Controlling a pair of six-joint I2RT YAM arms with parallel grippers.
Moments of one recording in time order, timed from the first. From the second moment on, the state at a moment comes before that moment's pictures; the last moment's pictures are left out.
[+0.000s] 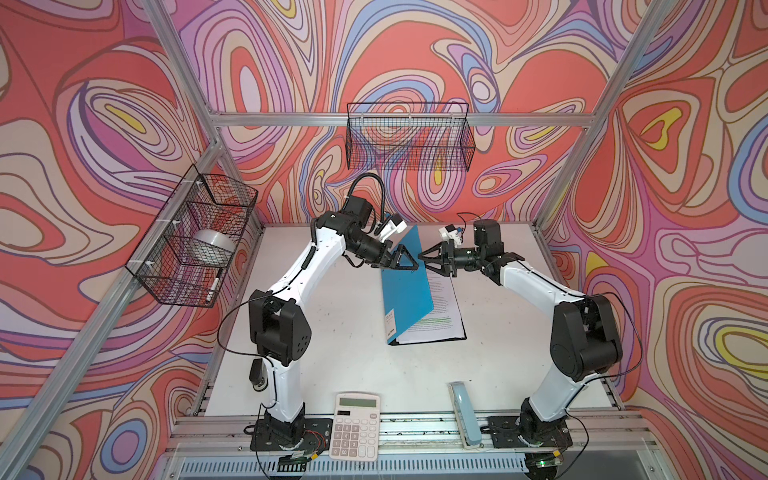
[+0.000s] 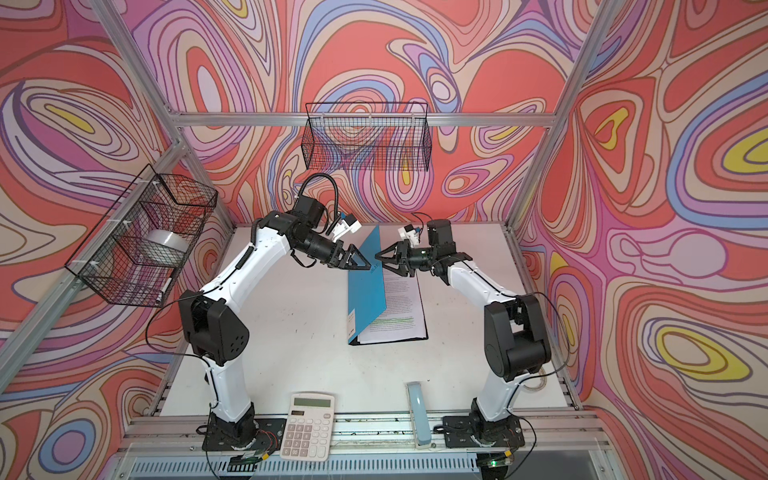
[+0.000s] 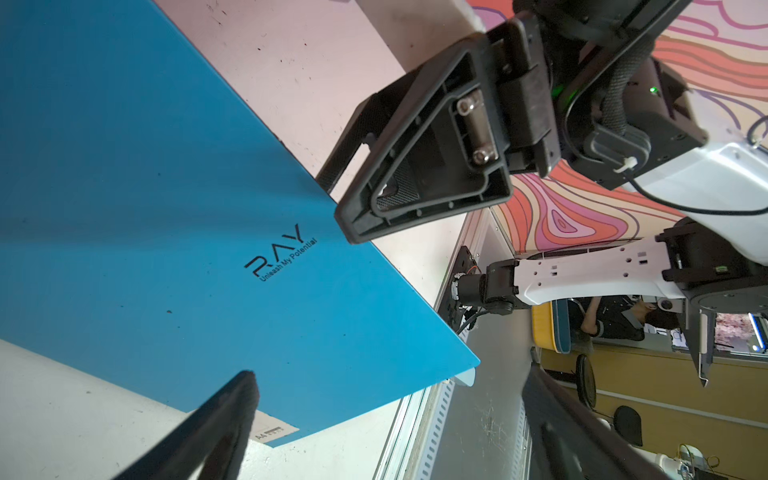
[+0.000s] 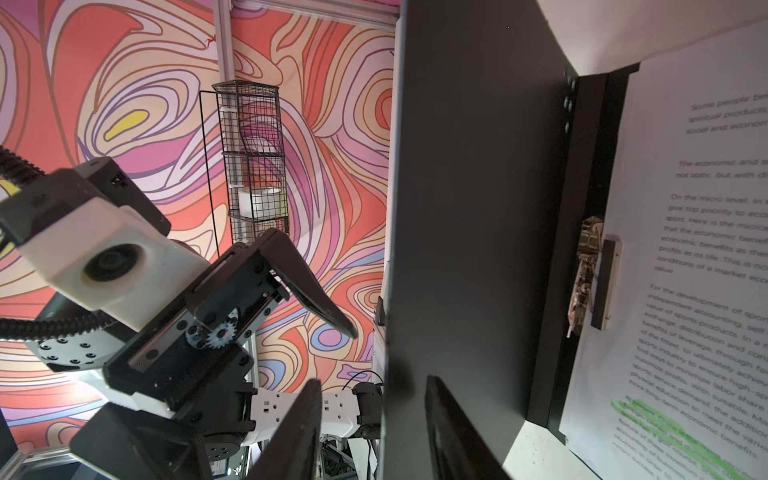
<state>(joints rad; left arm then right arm) -0.38 1.94 1.97 -1.15 0.92 0.02 0.25 1.76 1.29 -0.09 -1.06 0.95</state>
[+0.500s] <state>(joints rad) -0.29 1.92 1.97 -1.15 0.94 -0.01 0.25 1.80 1.35 -0.27 -1.02 0.83</state>
